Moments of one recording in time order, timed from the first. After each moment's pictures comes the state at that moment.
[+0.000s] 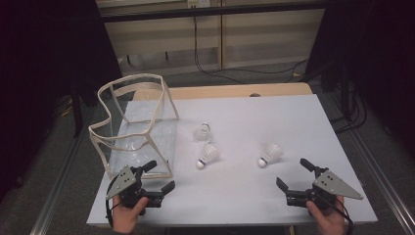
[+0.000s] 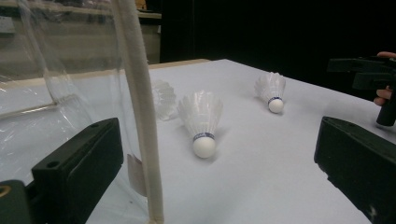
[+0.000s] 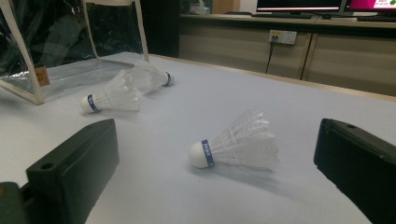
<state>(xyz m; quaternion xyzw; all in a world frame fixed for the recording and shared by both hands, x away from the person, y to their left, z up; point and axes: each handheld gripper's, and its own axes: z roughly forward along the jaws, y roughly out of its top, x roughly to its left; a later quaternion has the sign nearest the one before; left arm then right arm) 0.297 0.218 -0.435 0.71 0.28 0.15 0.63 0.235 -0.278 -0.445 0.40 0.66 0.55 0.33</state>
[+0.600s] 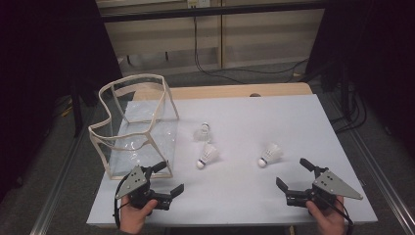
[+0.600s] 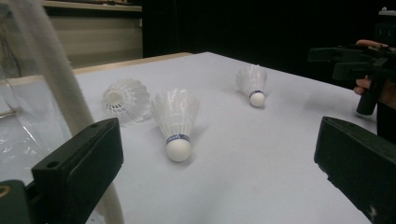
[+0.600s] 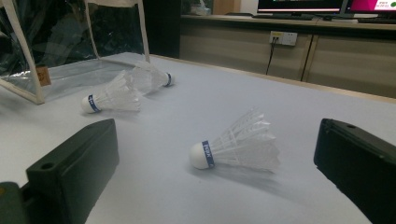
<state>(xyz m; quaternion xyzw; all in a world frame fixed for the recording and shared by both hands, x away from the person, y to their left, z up) 0.295 0.195 -0.434 0.73 0.25 0.13 0.62 0.236 -0.278 -0.445 0.40 0.66 0.55 0.33</state>
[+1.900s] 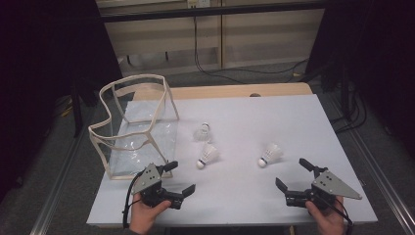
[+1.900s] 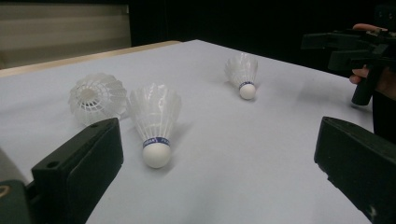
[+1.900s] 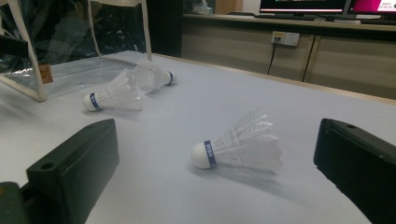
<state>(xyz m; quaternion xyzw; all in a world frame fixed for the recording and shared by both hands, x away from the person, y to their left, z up) 0.300 0.167 -0.434 0.75 0.24 0.12 0.60 0.236 -0.277 -0.445 0.39 0.66 0.55 0.33</state>
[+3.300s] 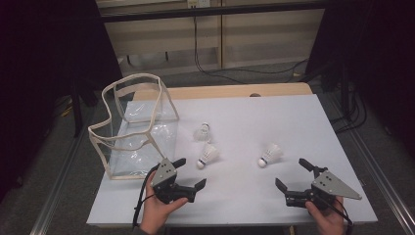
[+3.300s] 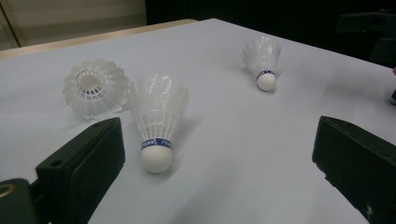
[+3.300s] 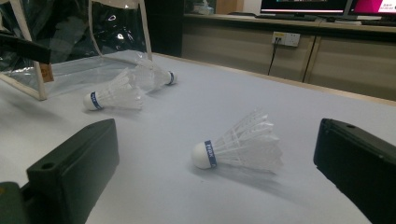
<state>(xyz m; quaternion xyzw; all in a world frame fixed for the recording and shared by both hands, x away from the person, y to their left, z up) 0.309 0.135 -0.431 0.77 0.28 0.14 0.55 0.235 -0.276 -0.445 0.39 0.66 0.55 0.33</state>
